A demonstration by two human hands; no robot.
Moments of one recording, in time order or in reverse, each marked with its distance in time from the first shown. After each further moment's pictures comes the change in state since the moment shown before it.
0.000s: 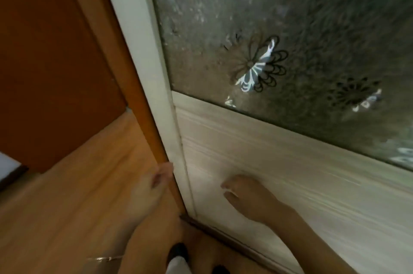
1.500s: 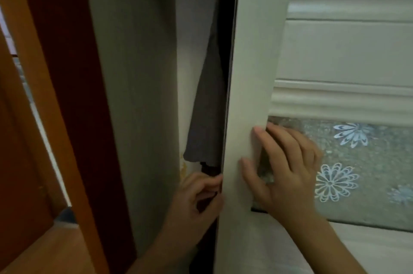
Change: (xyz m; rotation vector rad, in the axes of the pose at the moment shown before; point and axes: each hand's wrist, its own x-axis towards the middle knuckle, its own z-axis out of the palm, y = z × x) left_hand 0.012 0.214 0.031 -0.498 -0.231 0.808; right_hand -0.104 -0.028 -0.178 -0.682 1.808 -0.149
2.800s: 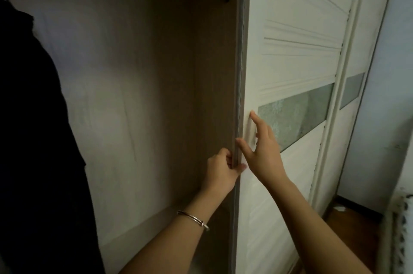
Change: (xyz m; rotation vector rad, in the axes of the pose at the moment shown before) left_hand 0.063 0.071 0.321 -0.048 -0.735 0.074; right_hand -0.019 0.188 -0.168 -0.426 -0.244 0.881
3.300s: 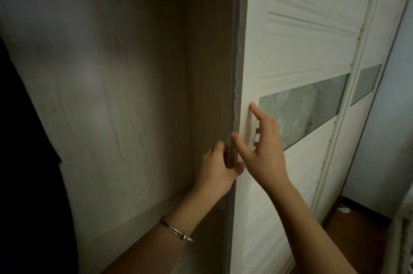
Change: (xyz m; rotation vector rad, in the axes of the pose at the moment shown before) left_hand 0.044 0.002 0.045 0.099 0.019 0.000; right_hand 0.033 0.062 0.001 0.075 0.066 -0.095
